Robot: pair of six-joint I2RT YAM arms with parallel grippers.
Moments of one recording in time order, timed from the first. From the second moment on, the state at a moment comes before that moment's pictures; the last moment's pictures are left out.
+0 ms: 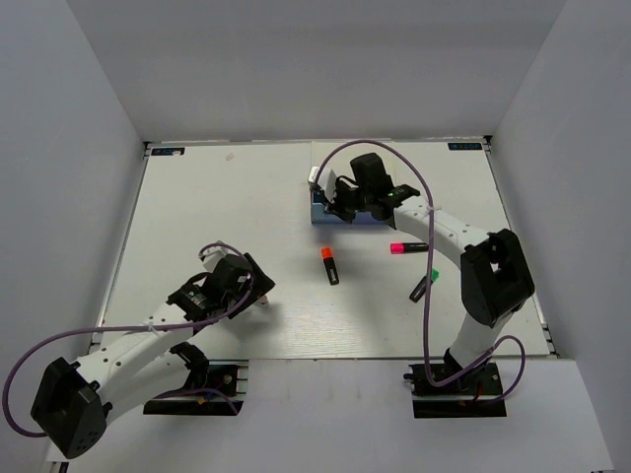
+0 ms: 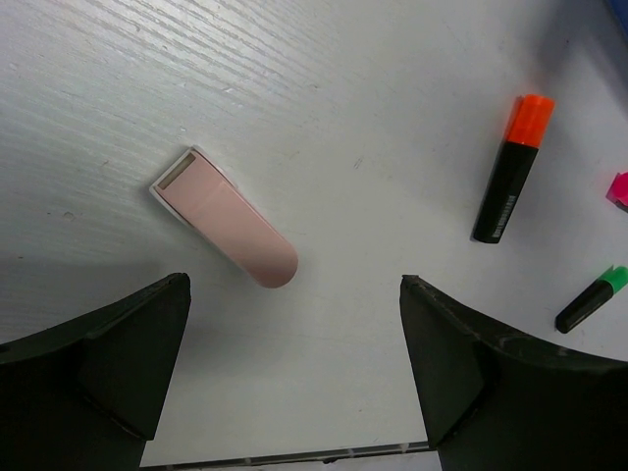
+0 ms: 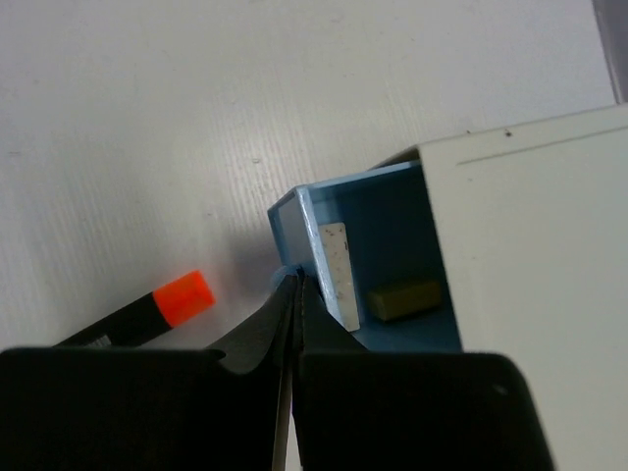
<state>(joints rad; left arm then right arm) -0.67 0.87 0.48 -0.50 -0.25 -1.16 0.59 1.74 1.33 -0.27 -0.47 -0.68</state>
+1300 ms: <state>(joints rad) -0.67 0.94 0.49 -0.47 -0.25 -1.12 0.54 1.51 1.00 0.02 -0.09 -0.11</state>
